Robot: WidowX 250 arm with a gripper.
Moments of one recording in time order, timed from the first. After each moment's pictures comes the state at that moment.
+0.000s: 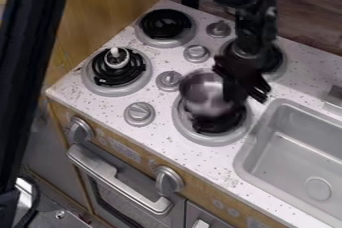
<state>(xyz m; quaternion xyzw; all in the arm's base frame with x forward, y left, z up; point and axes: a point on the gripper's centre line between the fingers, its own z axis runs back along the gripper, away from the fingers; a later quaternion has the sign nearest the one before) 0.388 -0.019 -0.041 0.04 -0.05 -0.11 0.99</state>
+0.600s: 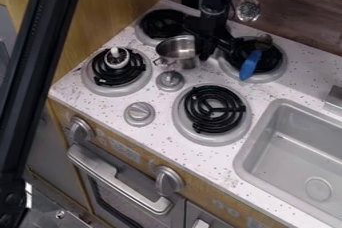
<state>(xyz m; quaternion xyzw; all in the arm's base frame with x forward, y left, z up) 0.466 0.072 -0.035 0.08 -0.09 -0.04 0.99</state>
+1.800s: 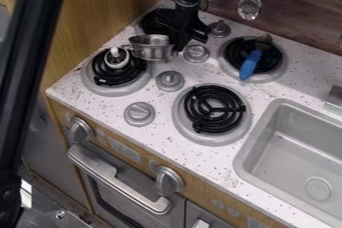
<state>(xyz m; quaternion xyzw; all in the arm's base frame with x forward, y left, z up) 0.448 0.120 -0.026 0.09 -0.08 0.07 0.99</state>
